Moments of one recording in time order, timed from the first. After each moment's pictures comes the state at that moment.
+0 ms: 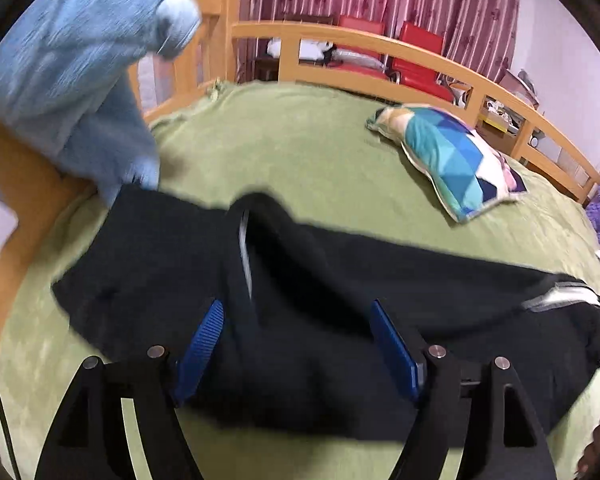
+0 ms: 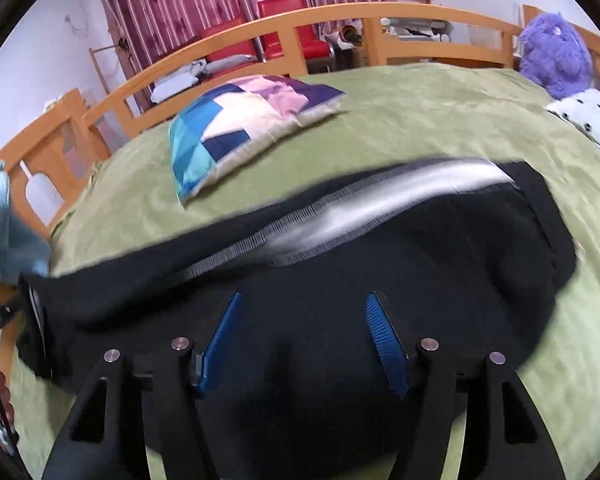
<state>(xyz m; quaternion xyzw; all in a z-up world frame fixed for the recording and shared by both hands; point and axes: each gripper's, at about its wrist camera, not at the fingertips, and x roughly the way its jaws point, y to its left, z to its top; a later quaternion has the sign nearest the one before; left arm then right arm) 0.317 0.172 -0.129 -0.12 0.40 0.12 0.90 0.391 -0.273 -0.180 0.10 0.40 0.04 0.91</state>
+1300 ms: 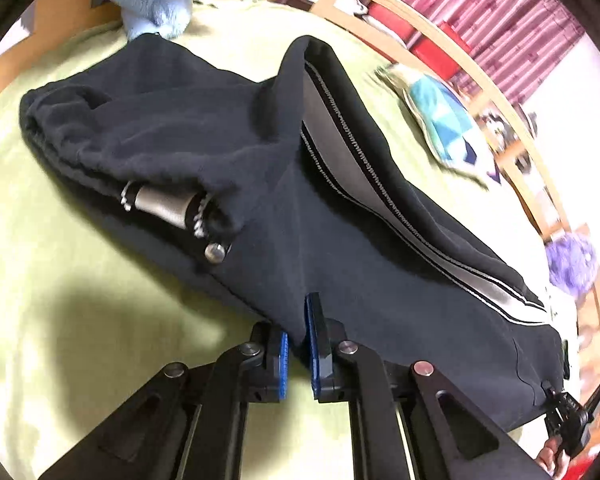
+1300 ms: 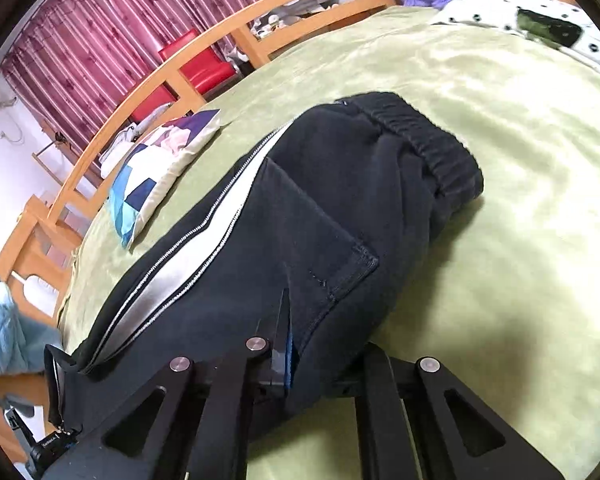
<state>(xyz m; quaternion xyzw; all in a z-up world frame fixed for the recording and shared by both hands) 0.219 0.141 -0.212 -0.30 0.44 0.07 0.84 0.309 -0.413 -0.211 0.28 0.39 -0.04 0.88</state>
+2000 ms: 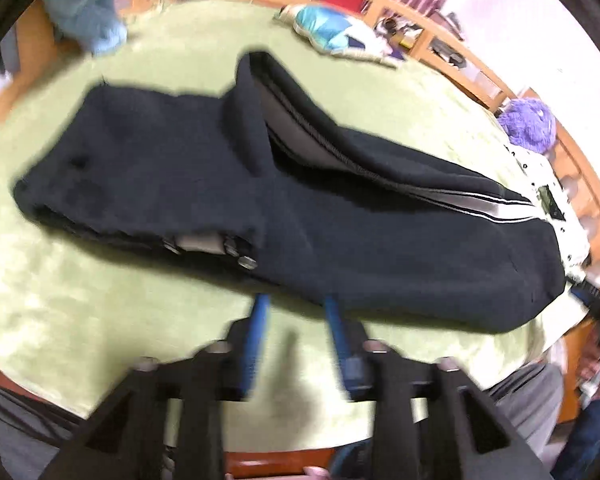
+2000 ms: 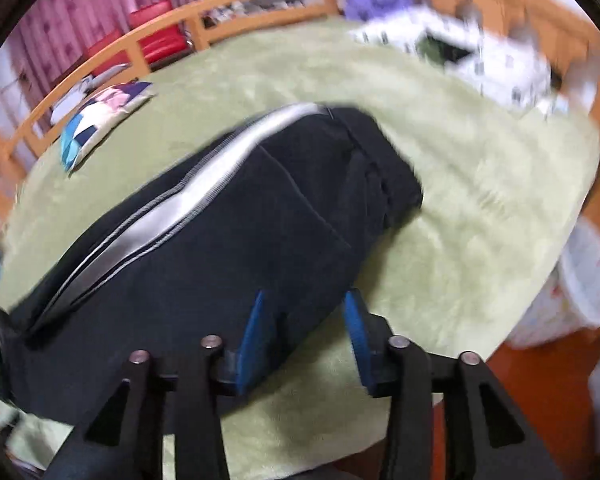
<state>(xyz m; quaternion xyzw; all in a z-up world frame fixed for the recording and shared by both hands) 0.026 0.038 -0.166 -0.14 0.48 -0.02 0.87 0.098 -0.504 -0.171 0.12 0.44 -0.14 0.88</state>
